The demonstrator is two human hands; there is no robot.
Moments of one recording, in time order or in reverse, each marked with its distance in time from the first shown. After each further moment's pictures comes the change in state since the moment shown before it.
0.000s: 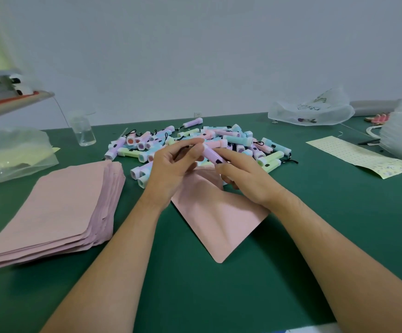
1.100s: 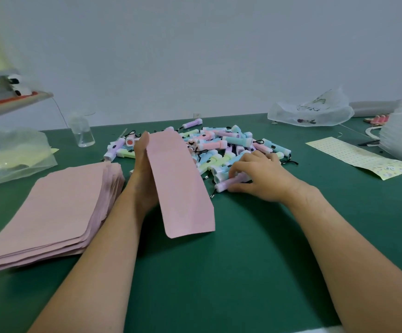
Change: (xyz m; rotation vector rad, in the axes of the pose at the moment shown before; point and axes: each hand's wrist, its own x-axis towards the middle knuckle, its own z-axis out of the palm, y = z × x) left_hand 0.004 0.004 -0.037 -0.379 0.081 -0.446; right_hand 0.007 0.037 -0.040 -0.945 -0.164 0.101
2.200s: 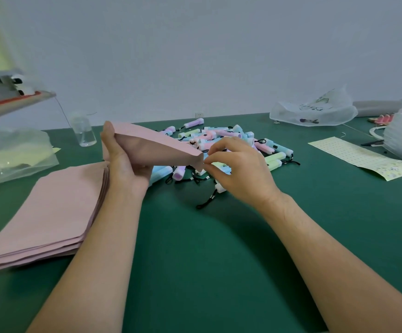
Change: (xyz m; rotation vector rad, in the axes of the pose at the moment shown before) left_hand 0.016 0.024 -0.006 -0.429 0.356 0.348; right_hand 0.003 -0.063 0.002 0.283 0.696 -0.190
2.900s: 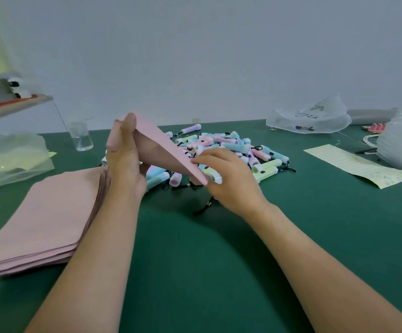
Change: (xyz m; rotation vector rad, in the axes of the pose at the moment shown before) left_hand -0.008 0.005 0.019 0.295 -0.104 0.169; right_hand 0.002 -0.007 0.011 0.116 -0.031 0.000
